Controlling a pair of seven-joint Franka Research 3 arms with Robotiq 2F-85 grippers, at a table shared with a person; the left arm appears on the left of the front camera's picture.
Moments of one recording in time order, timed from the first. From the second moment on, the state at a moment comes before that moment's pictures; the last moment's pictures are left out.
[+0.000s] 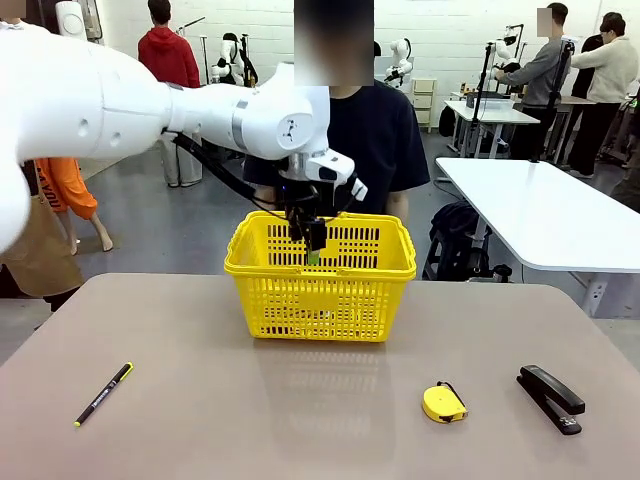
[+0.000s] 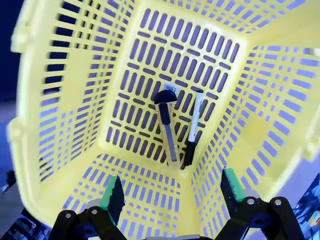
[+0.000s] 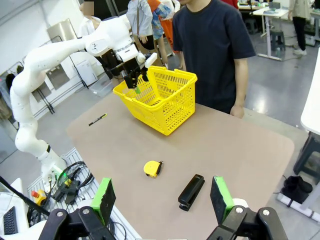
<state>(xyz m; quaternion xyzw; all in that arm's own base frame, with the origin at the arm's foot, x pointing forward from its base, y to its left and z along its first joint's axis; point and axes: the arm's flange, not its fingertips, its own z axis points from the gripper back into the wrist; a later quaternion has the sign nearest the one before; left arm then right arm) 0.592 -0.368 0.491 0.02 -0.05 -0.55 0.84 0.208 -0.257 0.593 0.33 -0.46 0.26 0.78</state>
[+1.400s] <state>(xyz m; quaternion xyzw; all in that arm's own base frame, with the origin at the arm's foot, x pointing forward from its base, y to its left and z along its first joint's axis) 0.360 -0.106 0.524 0.00 -0.21 -0.44 0.87 0.208 -0.257 0.592 0.33 -0.46 0.26 0.78</state>
